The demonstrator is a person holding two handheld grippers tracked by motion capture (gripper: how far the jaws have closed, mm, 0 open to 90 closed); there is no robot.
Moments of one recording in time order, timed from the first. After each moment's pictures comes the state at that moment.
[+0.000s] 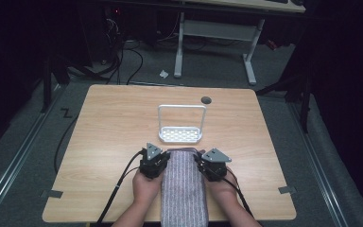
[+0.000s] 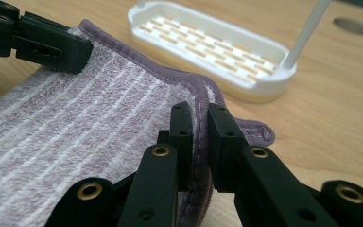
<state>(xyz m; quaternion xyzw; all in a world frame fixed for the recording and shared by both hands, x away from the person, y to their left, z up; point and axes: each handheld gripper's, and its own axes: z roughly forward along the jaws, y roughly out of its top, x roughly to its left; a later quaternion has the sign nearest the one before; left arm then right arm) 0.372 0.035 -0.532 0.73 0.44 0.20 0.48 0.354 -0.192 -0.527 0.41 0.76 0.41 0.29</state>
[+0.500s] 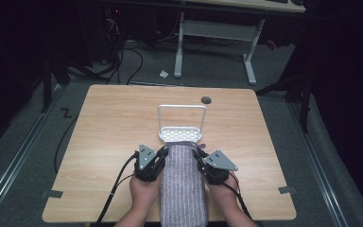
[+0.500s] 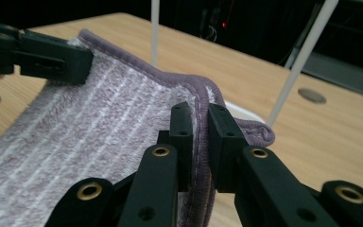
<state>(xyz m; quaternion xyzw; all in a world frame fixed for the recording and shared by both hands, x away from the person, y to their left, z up) 0.342 0.047 -0.487 0.68 0.42 0.24 0.55 0.324 -0.182 -0.484 0.37 0.72 0.47 0.35</state>
